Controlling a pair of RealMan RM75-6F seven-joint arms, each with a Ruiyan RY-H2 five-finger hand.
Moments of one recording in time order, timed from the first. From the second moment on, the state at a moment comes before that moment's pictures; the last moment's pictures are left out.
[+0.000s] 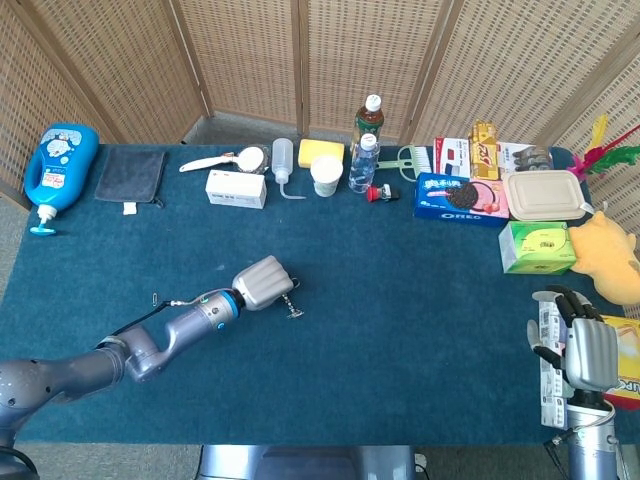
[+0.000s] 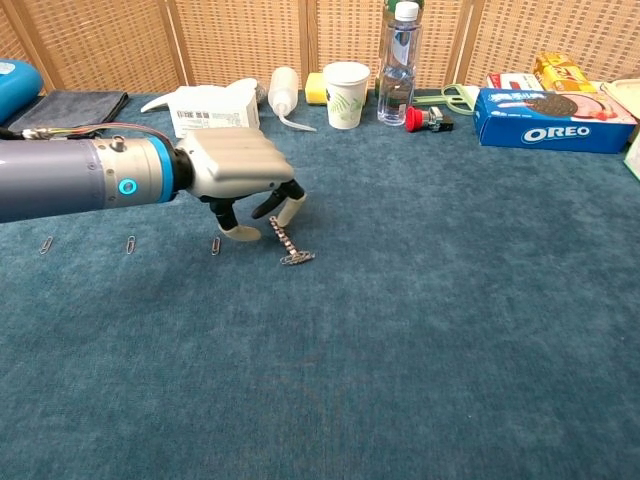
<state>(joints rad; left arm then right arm) -1.04 -1.66 0.00 -1.09 1.53 0.74 0.22 0.08 -1.35 0.18 -1.54 -1.43 1.58 0.05</state>
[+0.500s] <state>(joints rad) -1.02 -1.66 -0.02 -1.11 1.51 0.75 0.24 0.07 -1.34 0.17 -1.55 -1.43 1.58 0.05</state>
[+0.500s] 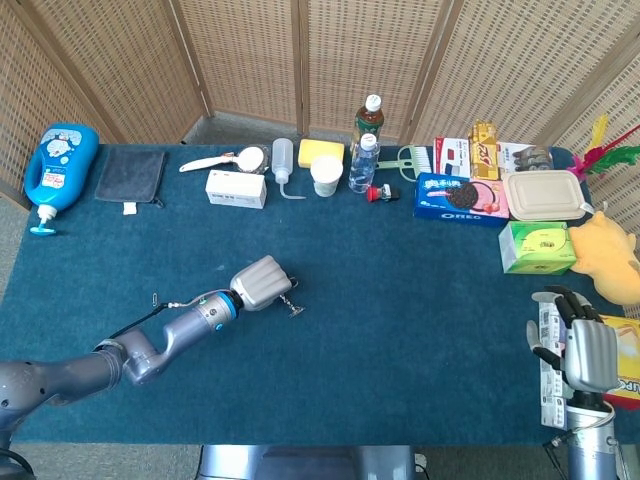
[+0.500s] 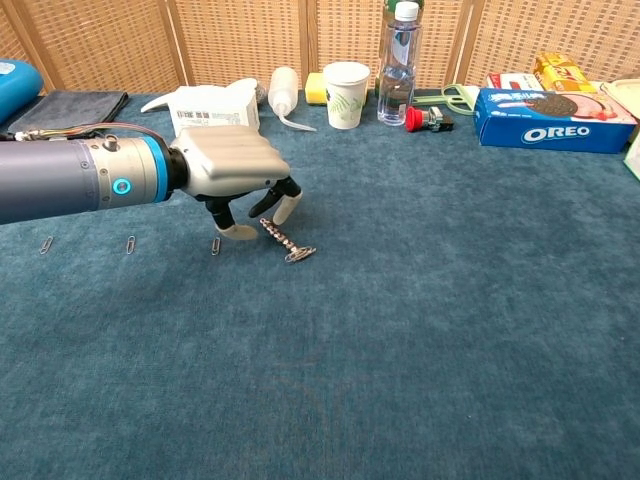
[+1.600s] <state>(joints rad) -1.04 -1.73 -0.04 -1.06 1.49 0.72 0.28 0.06 -1.34 0.17 -1.54 -1.43 1.59 0.07</state>
